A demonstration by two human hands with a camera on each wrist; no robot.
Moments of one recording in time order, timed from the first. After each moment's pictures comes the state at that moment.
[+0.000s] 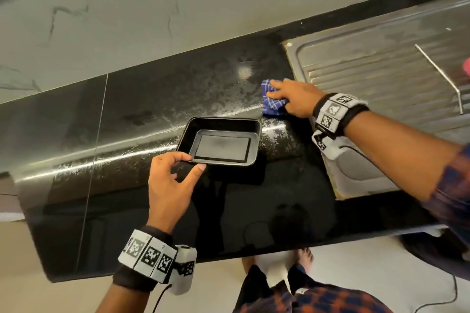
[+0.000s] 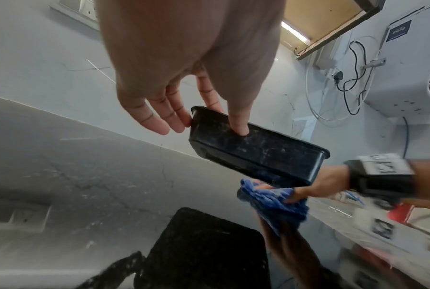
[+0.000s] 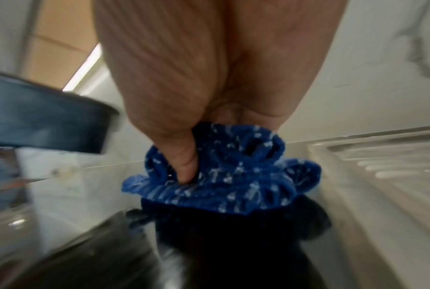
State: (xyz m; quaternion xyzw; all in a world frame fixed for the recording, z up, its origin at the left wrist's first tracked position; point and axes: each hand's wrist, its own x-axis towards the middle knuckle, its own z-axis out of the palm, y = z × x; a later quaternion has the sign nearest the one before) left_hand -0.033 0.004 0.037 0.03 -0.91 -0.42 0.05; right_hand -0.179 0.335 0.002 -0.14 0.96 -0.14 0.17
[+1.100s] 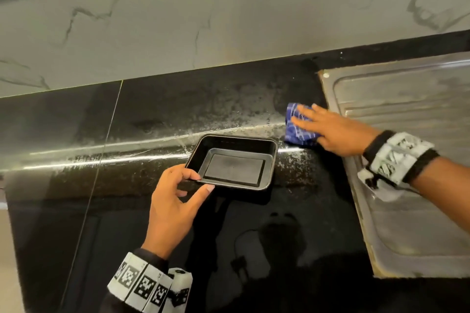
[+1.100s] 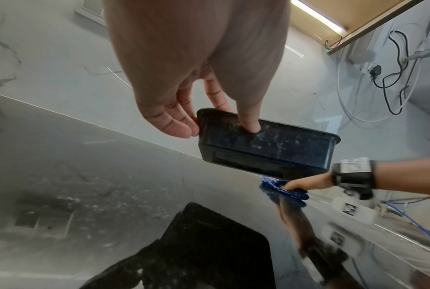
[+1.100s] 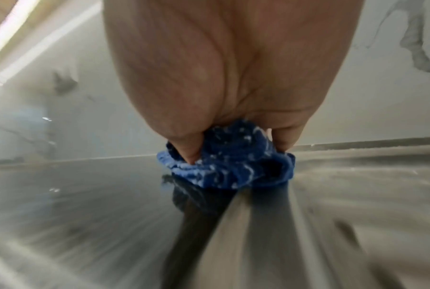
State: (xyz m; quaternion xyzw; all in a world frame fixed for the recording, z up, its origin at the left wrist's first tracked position) left_hand -0.090 -0.018 0.030 0.00 -0.90 -0.44 0.04; right_hand -0.226 0.359 -0.022 -0.21 0.96 -0.08 0.19
